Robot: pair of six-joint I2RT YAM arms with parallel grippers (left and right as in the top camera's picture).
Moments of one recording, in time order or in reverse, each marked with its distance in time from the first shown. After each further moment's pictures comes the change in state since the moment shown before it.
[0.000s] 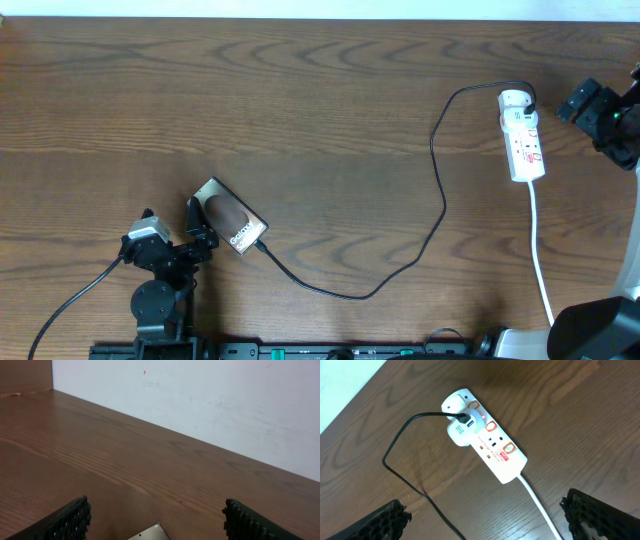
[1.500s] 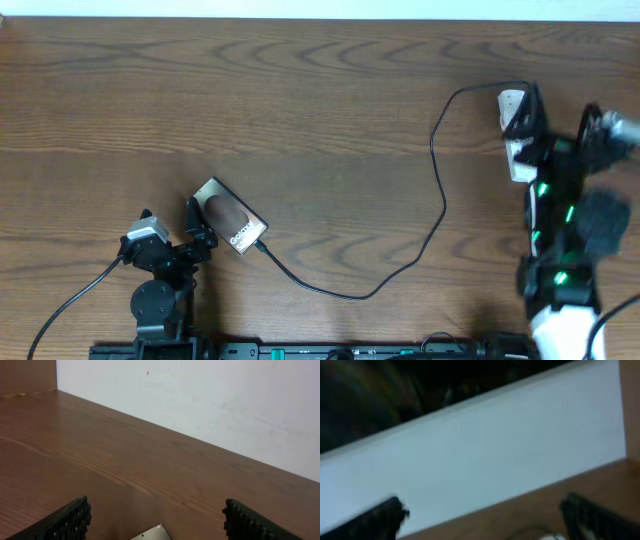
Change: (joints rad) left arm 0.000 0.000 0.004 -0.003 -0.014 0.000; right arm 0.333 -0.733 -1.004 1.432 0.185 0.010
